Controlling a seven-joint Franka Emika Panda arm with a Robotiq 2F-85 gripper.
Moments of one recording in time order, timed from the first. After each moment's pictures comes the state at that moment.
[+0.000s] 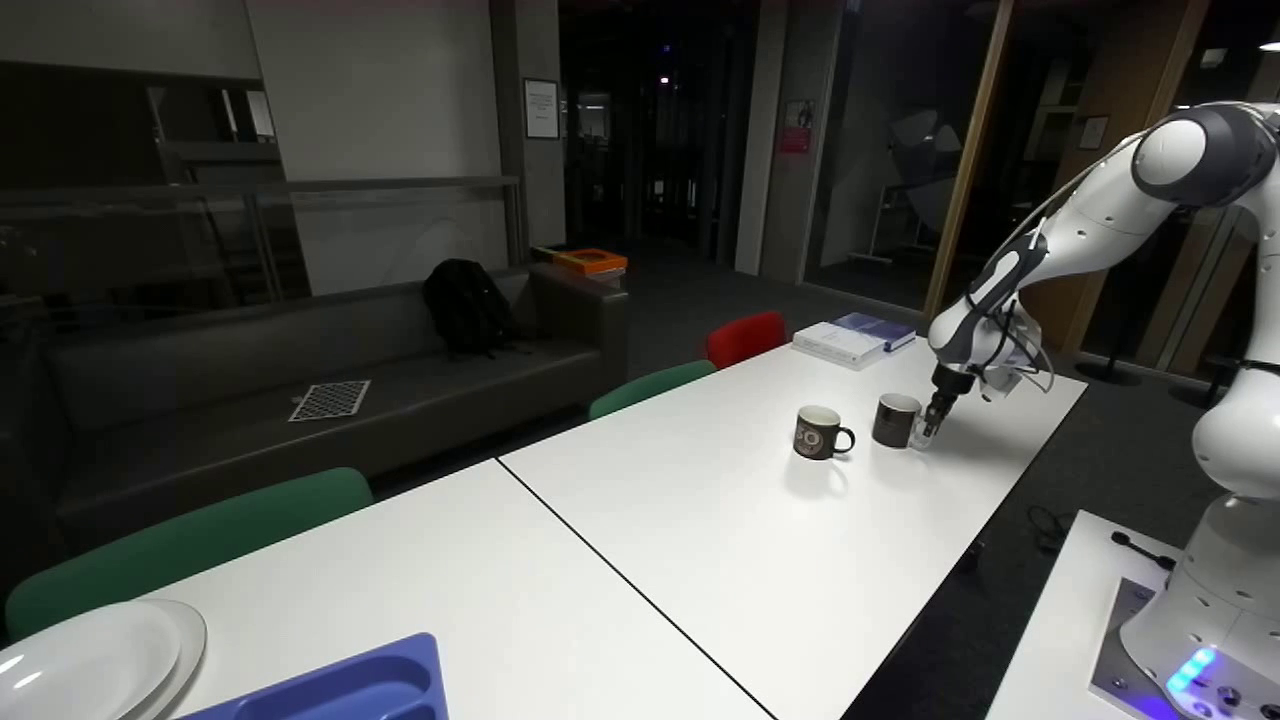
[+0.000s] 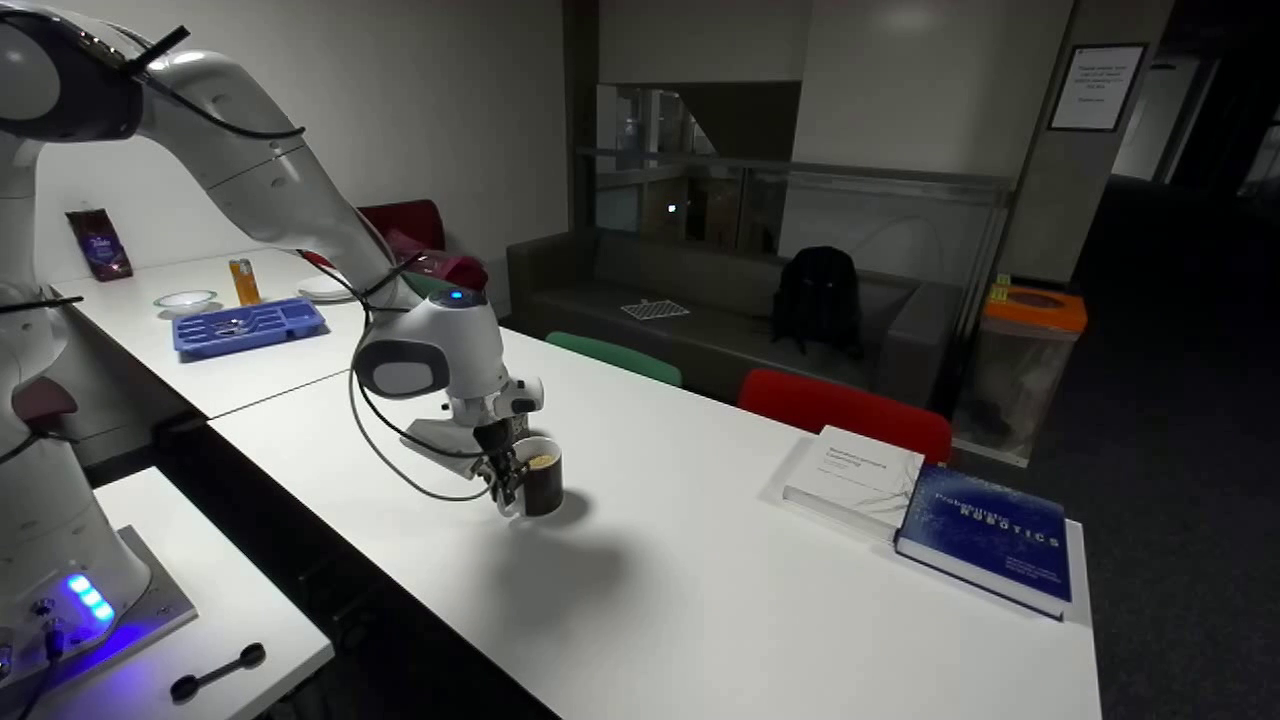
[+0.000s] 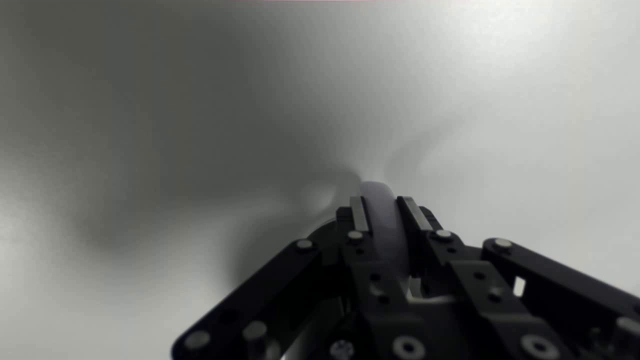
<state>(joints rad) -0.62 0.36 0.01 -2.36 0.15 2.82 -0.79</state>
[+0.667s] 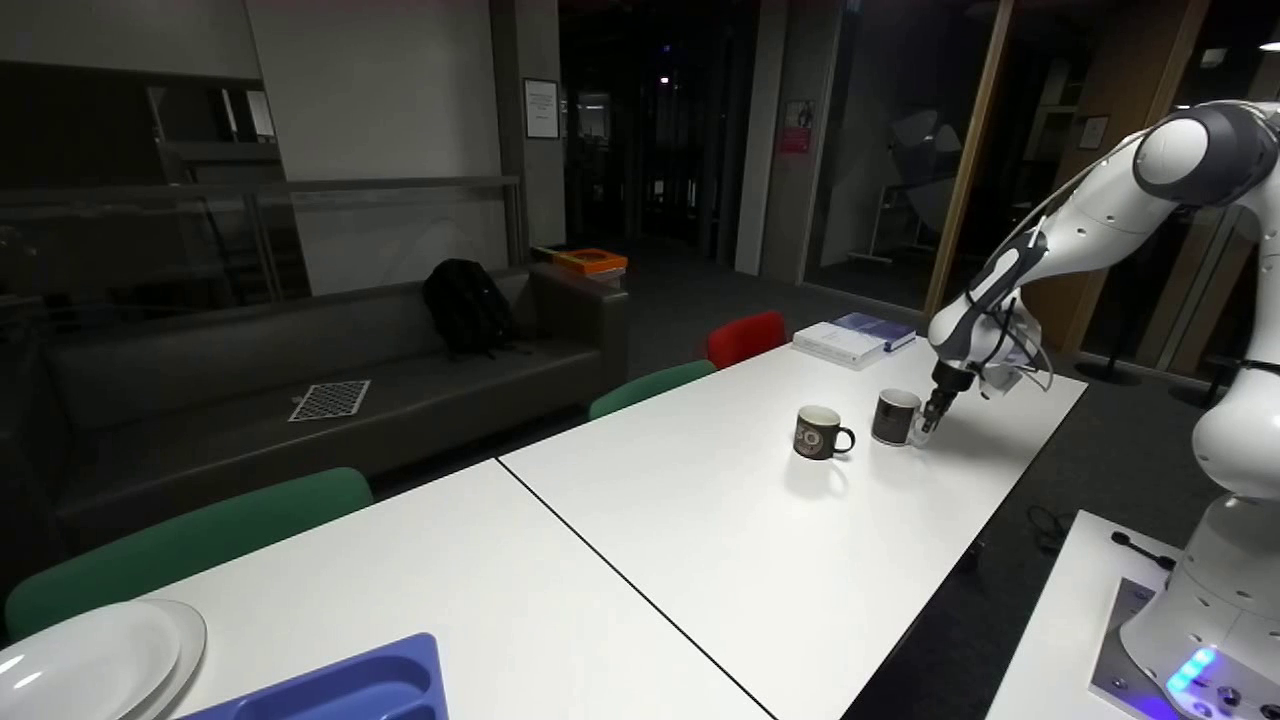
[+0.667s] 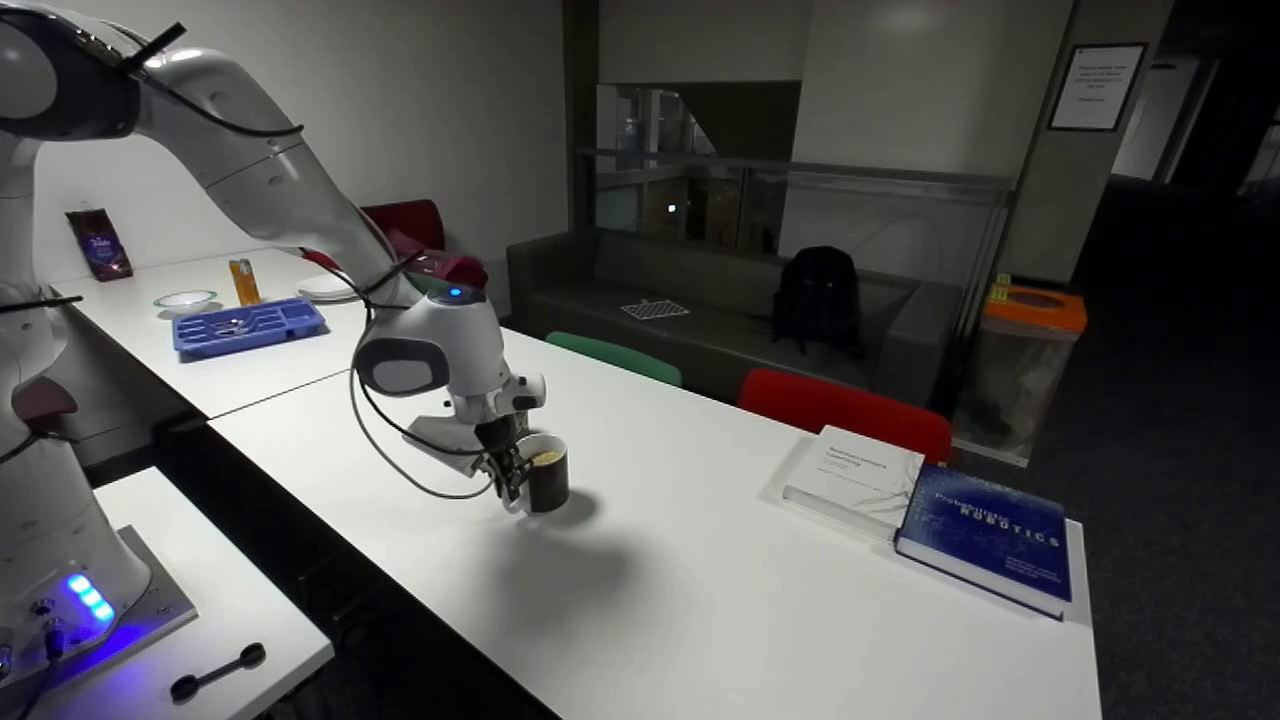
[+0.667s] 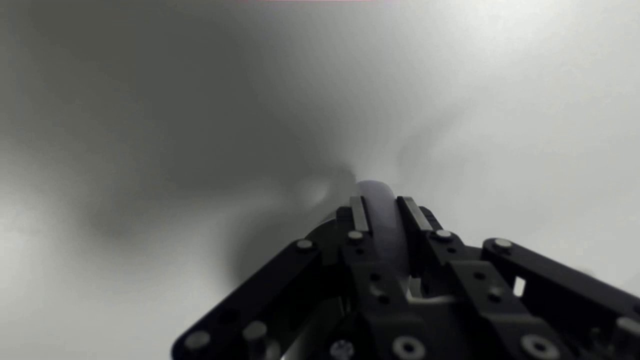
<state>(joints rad) -0.62 0.35 0.01 -2.35 0.18 2.84 -0.79</state>
